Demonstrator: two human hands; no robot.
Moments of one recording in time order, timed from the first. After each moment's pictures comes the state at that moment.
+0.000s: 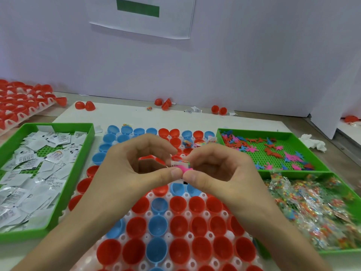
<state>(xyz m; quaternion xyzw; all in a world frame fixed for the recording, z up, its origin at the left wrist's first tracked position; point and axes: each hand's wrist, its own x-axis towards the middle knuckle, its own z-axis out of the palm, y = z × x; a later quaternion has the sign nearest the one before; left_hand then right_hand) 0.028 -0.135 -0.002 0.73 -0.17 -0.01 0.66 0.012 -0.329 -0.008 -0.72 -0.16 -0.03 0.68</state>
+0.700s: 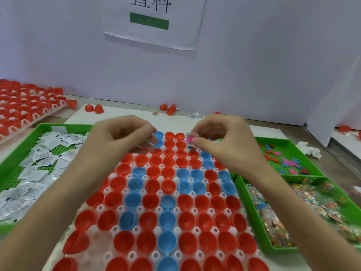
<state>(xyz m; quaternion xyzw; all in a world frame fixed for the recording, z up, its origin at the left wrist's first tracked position) 0.057 -0.093 0.006 0.74 -0.14 0.07 0.65 0.065 -0.328 0.020 -0.88 -0.16 -0.16 0.43</state>
